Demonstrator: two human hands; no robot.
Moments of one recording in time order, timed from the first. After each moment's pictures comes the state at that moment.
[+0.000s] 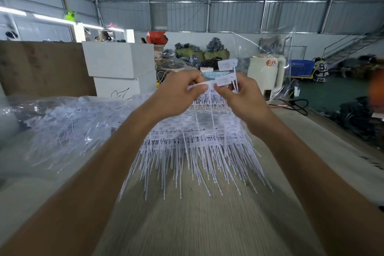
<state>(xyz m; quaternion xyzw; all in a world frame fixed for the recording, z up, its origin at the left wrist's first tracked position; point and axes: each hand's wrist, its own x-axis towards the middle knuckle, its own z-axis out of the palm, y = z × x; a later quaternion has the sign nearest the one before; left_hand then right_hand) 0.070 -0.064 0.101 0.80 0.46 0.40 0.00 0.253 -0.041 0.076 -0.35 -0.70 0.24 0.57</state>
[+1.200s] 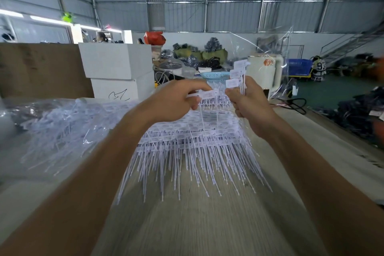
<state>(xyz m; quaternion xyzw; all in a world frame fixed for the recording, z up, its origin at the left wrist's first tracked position) 0.062 -0.060 0.097 0.84 0.46 0.29 0.04 0.276 -0.022 0.065 -0.40 -0.65 0.32 0.56</state>
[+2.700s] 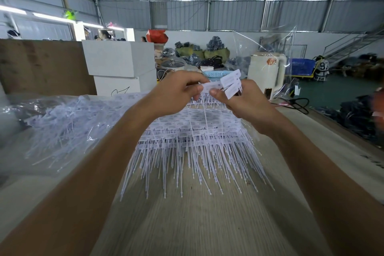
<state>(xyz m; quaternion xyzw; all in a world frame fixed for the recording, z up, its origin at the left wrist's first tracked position) 0.060 -0.059 0.101 0.83 0.42 0.36 0.01 0.264 -0.045 0.077 -0.34 -0.75 0.29 0.49</state>
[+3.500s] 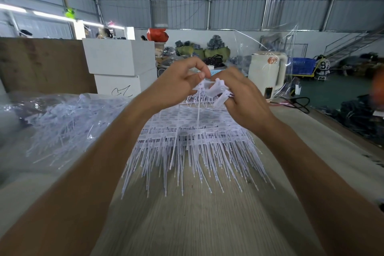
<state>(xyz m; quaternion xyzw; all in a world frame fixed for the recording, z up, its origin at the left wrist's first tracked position) 0.067 -0.073 0.111 0.78 0.42 0.44 0.15 0.260 -0.045 0.071 -0.28 -0.84 -0.10 0.45</state>
